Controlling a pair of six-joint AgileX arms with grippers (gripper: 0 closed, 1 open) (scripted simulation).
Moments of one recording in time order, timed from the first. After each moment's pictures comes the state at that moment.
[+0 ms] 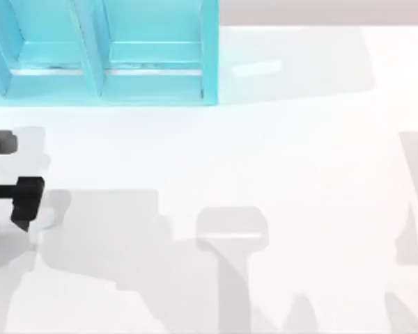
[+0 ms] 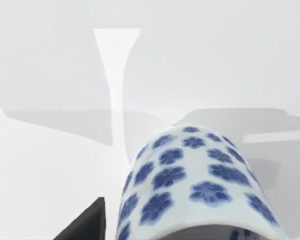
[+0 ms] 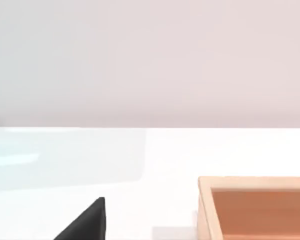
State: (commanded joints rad) left arm 0.05 1.79 1.05 -0.83 0.00 0.08; right arm 0.00 0.00 0.00 0.00 0.00 0.00
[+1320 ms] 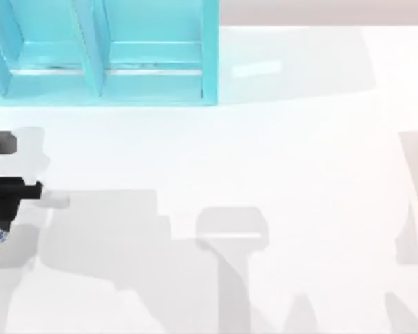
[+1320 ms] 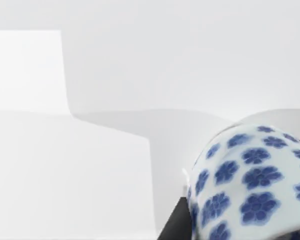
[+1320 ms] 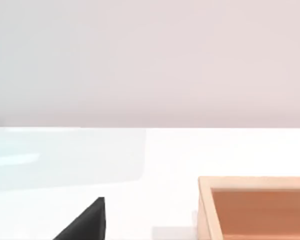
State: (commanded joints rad) left arm 0.05 1.79 1.05 -0.83 0.00 0.08; right arm 0.00 0.00 0.00 0.00 0.00 0.00
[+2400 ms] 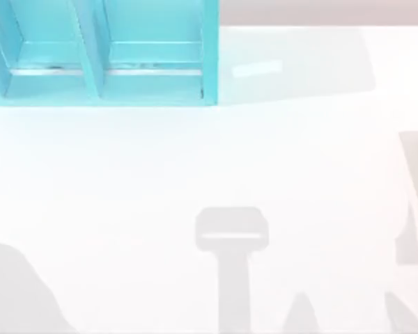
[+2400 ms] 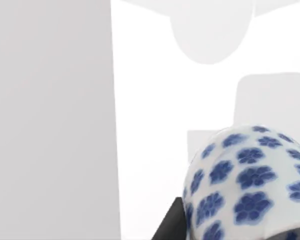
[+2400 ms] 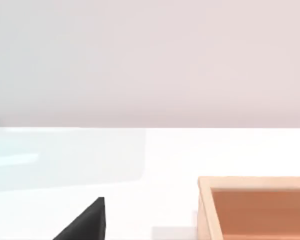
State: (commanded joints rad) left arm 0.66 2.04 1.69 -1.22 0.01 0.69; right arm 0.00 0.00 0.00 0.00 0.00 0.00
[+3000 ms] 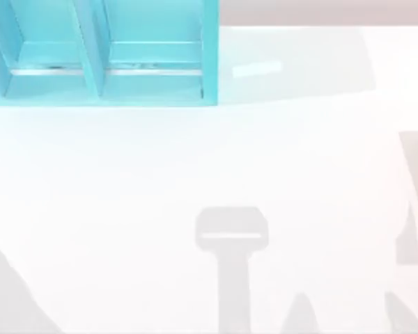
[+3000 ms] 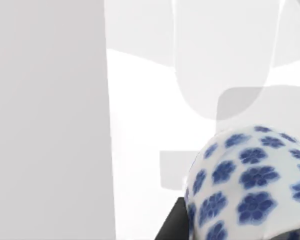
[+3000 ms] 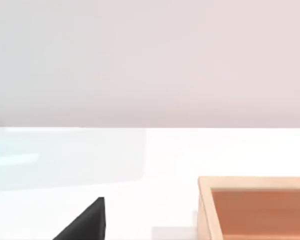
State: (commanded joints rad) left arm 0.66 2.06 1.59 -1.09 0.00 0.69; right arm 0.00 0.00 0.00 0.00 0.00 0.00
